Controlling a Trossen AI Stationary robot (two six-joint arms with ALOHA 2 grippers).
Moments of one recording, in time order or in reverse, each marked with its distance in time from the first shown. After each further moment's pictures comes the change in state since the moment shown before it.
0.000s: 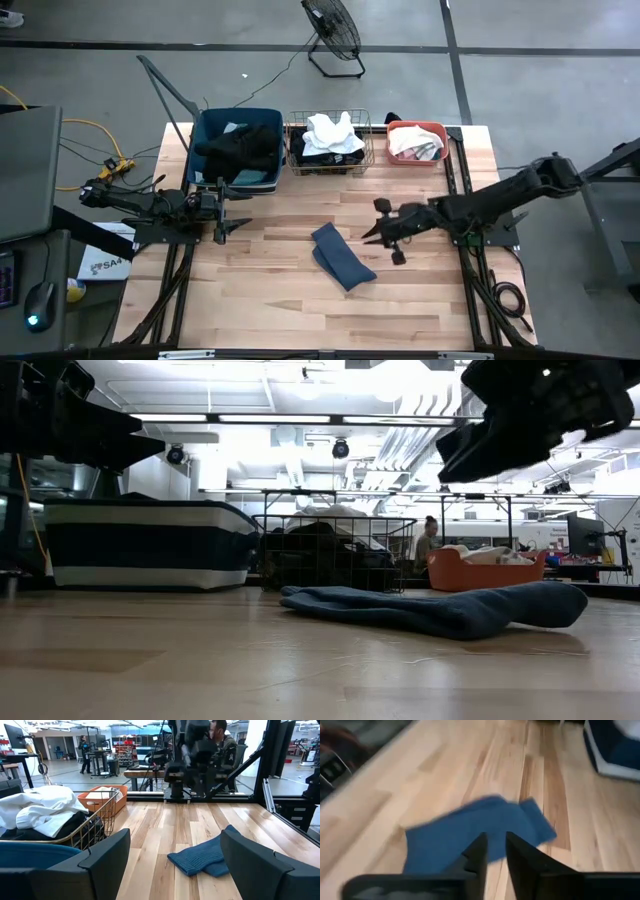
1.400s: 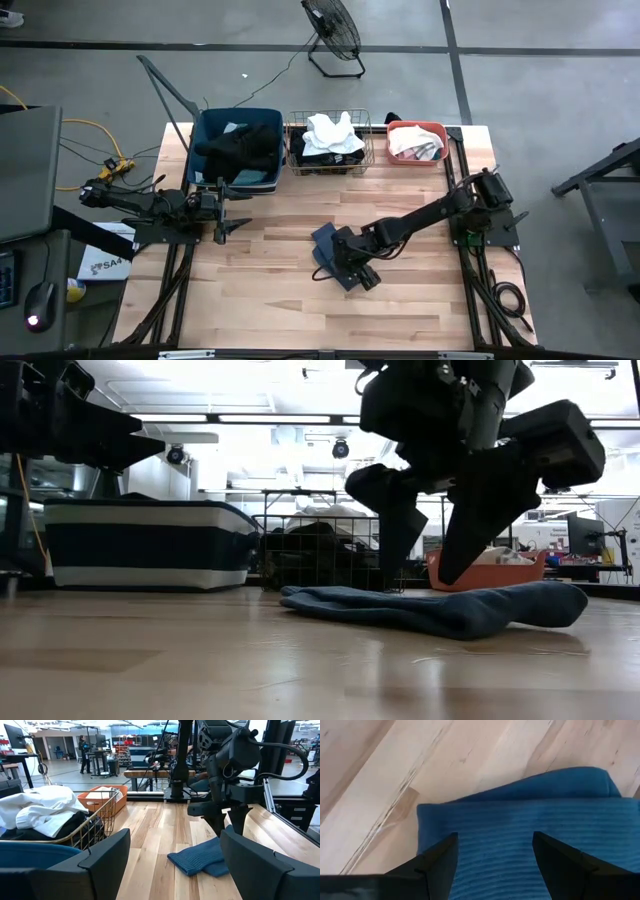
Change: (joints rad) left arm 0.000 0.000 0.000 0.000 0.000 0.000; right arm 0.097 0.671 0.652 -0.561 -0.080 -0.179
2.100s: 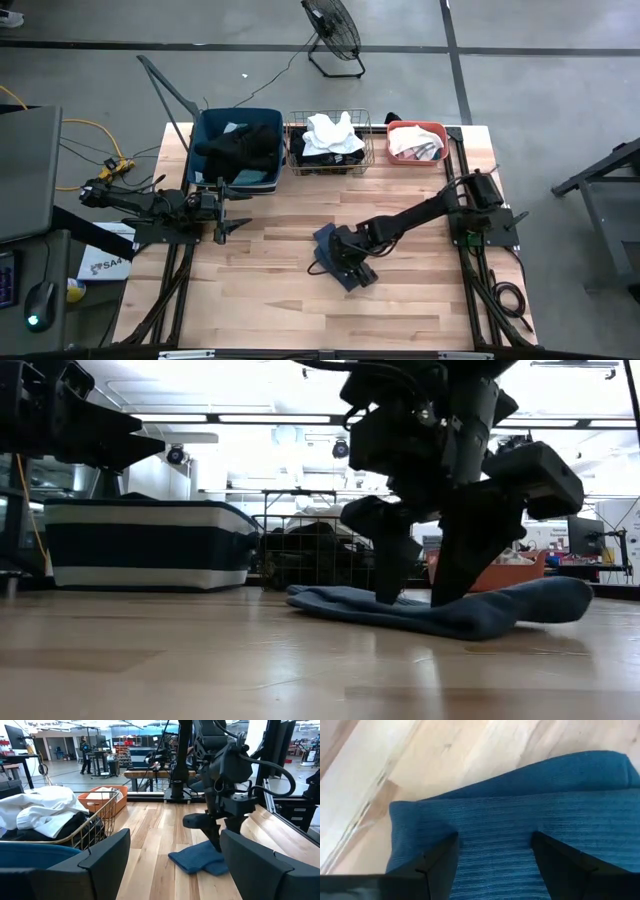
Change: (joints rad) left arm 0.000 0.001 0.000 0.005 0.000 0.000; right arm -0.046 0.068 0.000 0.029 -0.053 0.000
